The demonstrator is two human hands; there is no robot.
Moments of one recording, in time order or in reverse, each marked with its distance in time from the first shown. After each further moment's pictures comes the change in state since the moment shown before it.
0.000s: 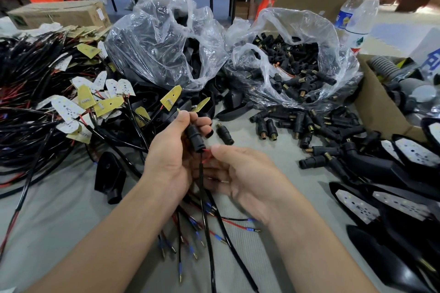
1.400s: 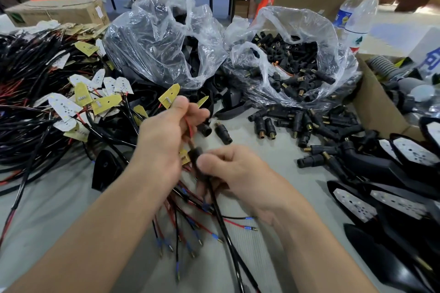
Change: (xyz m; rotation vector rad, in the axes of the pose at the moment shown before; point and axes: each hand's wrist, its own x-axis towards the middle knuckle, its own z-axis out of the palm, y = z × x) left_hand -0.003 0.024 0.009 0.264 0.064 0.114; right_hand -0.007 -0.001 -0.004 -0.475 -0.118 -0.157
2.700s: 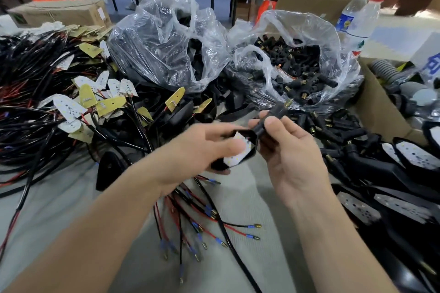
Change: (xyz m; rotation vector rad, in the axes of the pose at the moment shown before) left_hand 0.001 -0.006 -0.009 0.549 -0.755 -0.030; right_hand 0.002 -0.013 -0.037 0.559 0.558 -0.212
